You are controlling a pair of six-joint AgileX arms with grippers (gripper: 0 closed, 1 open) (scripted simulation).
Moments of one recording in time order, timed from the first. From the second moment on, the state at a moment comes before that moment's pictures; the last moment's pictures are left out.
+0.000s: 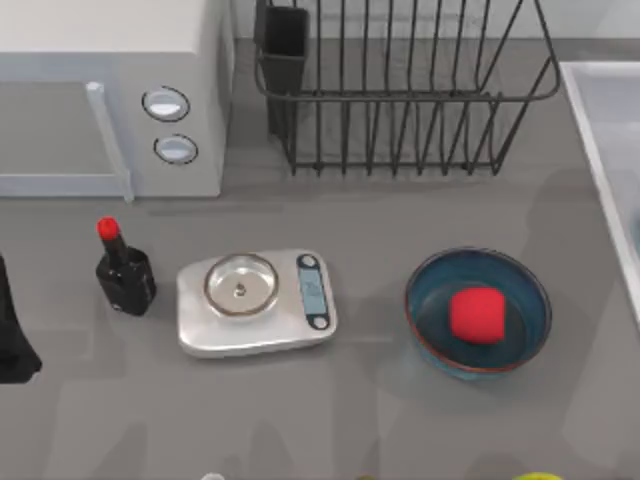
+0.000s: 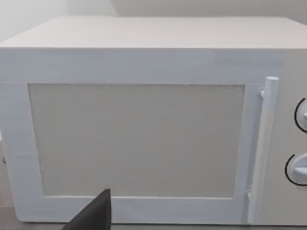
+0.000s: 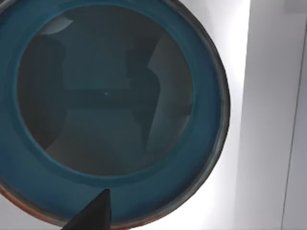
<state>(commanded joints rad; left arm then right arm) 0.00 0.00 0.00 0.00 0.00 0.00 -0.38 2.53 2.30 -1.23 -0.03 -0.35</state>
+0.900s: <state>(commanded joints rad) 0.00 0.00 0.00 0.00 0.00 0.00 -0.38 2.65 2.26 -1.08 -0.03 -0.35</state>
